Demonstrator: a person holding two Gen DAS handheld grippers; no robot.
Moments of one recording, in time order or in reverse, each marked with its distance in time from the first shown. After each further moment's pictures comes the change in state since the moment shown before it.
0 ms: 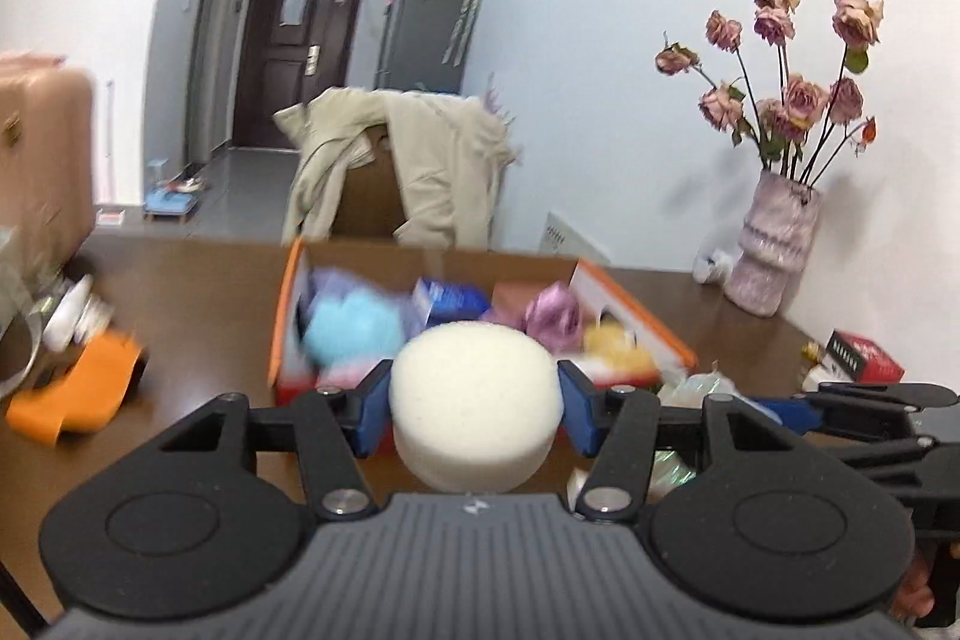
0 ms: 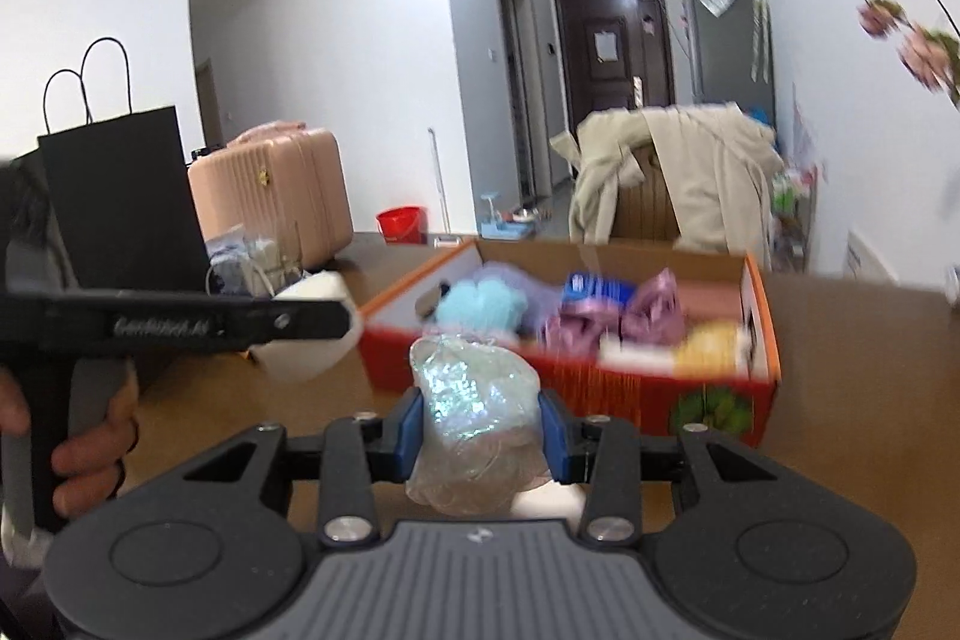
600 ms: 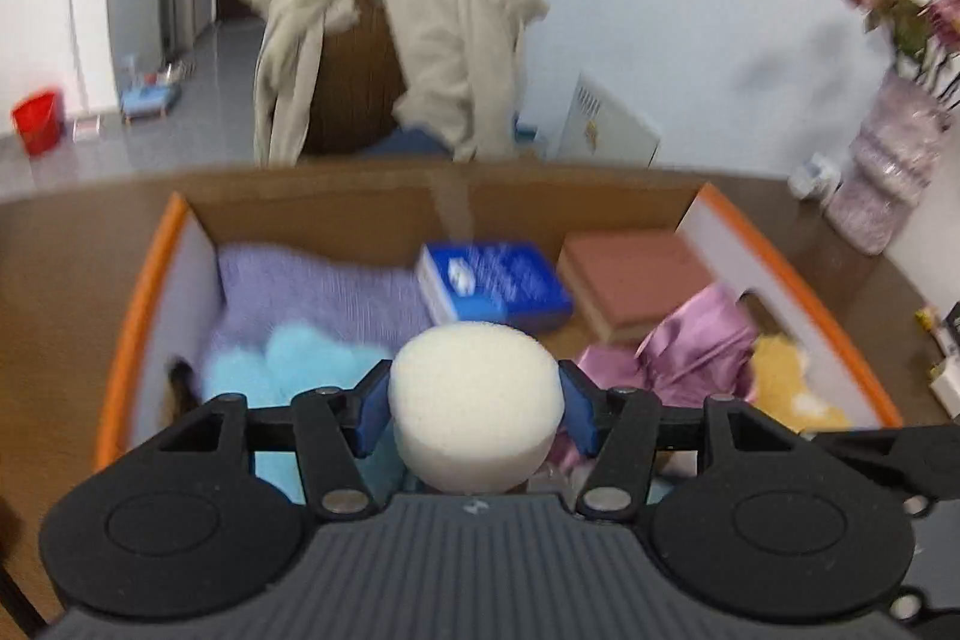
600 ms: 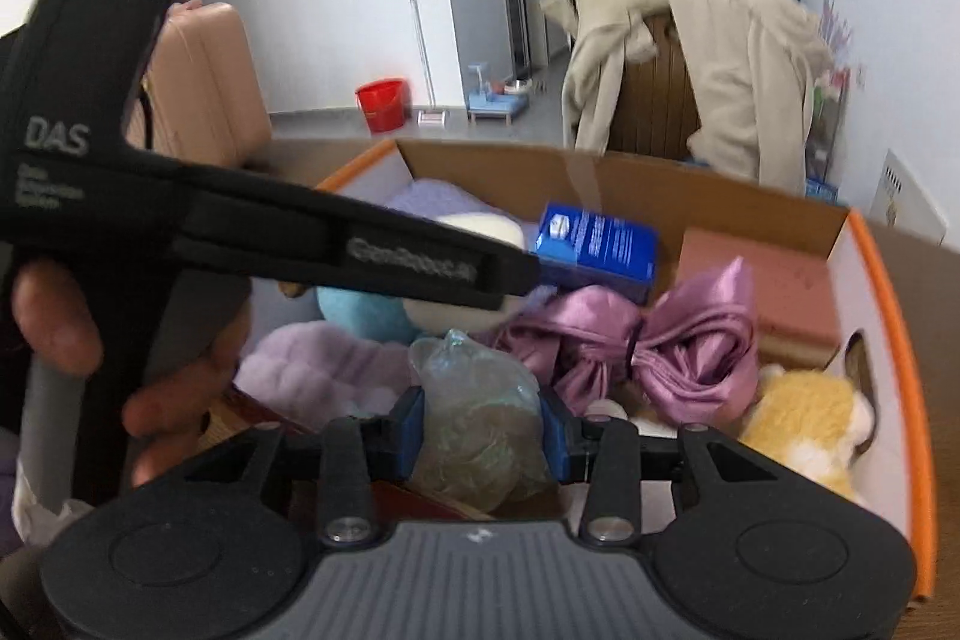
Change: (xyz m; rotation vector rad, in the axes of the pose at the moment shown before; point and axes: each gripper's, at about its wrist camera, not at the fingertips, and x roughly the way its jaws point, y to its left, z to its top) left arm 0.238 0.031 0.037 0.008 0.349 0.034; right arm 0.190 -0.049 0.032 0.053 0.313 -0.007
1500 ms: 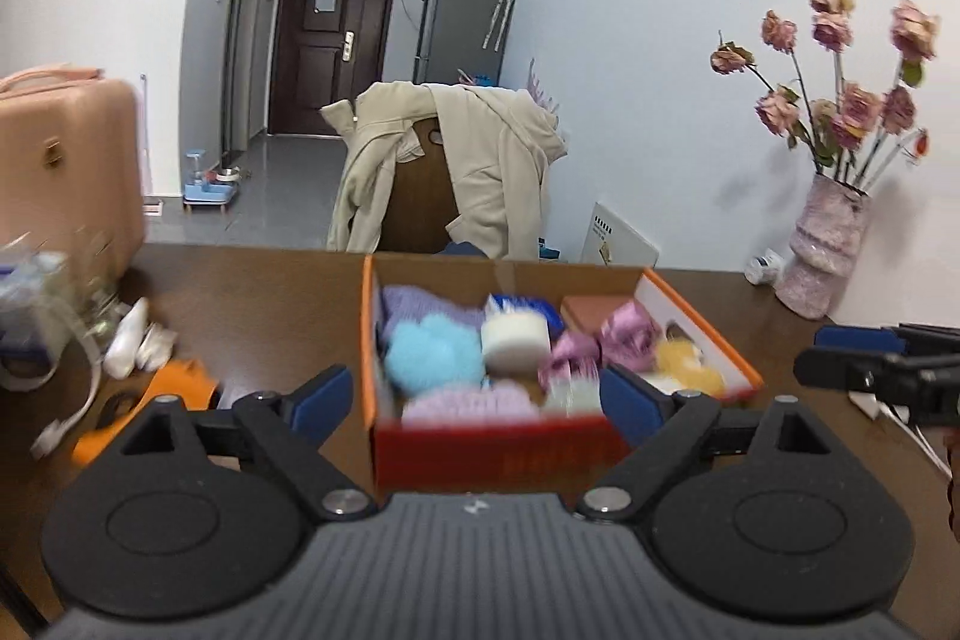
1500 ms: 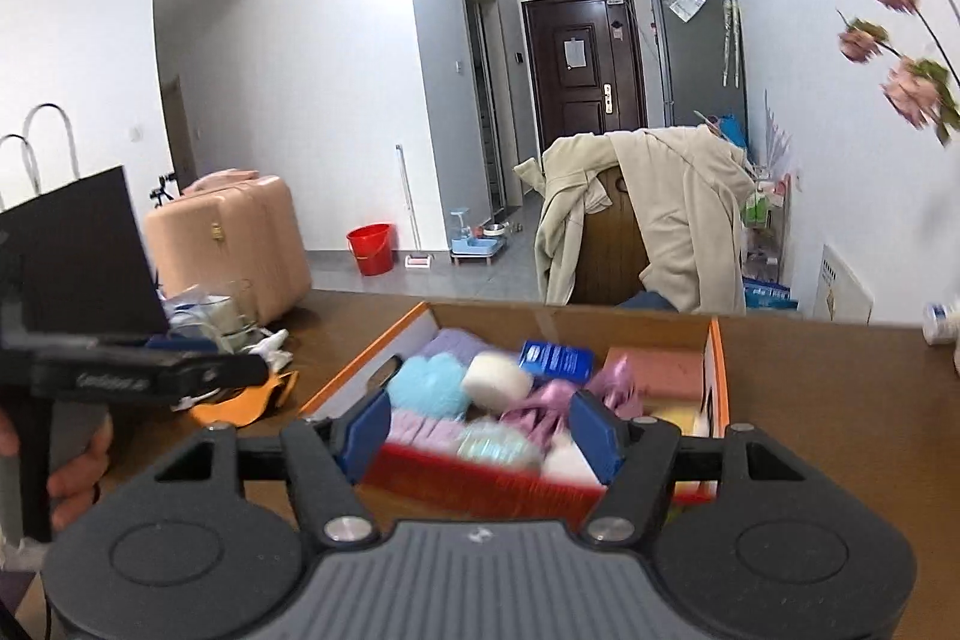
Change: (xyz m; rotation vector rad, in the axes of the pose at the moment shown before) left arm -0.239 0.006 -0.108 -0.030 -0.308 0.063; right arm -0.199 0.029 -0.062 0.028 -0.319 -0.028
